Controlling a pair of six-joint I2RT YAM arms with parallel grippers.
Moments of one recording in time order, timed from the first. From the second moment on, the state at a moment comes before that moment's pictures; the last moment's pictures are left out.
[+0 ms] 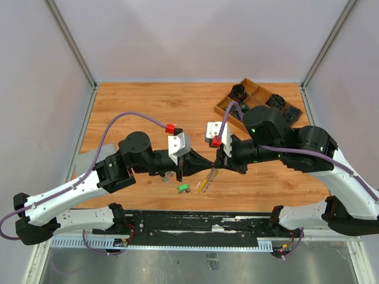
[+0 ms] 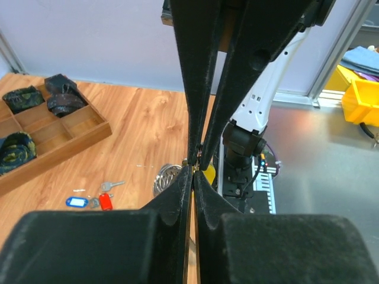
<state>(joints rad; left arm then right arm) -1.10 0.97 1.06 -0.10 0.35 -0.03 1.11 1.23 1.85 -1.26 -0.25 -0.29</state>
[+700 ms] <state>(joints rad) -1.10 0.86 0.99 0.04 0.33 -0.11 1.11 0.90 1.50 -0.86 -0.16 -0.25</state>
